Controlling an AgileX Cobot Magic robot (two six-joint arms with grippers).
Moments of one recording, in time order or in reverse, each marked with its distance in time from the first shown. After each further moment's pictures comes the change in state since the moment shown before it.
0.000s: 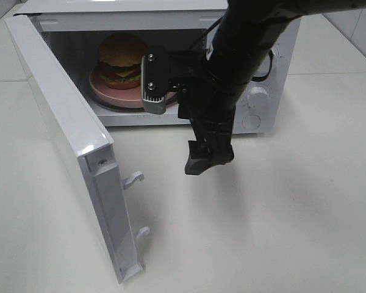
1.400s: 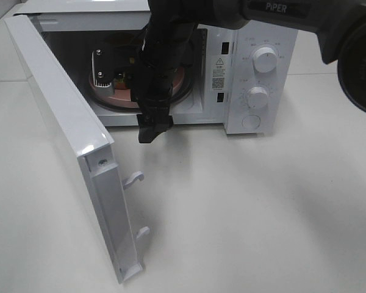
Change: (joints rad) left arm 0.000 0.000 0.000 0.000 0.000 0.000; right arm 0.001 0.494 -0.699 -0.001 0.181 -0.101
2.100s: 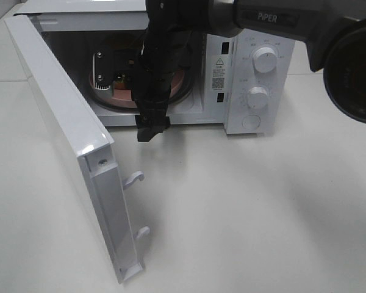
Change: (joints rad) left arm 0.000 0.000 0.000 0.000 0.000 0.000; right arm -0.002 0.035 -0.018 -0.023 -0.044 0.036
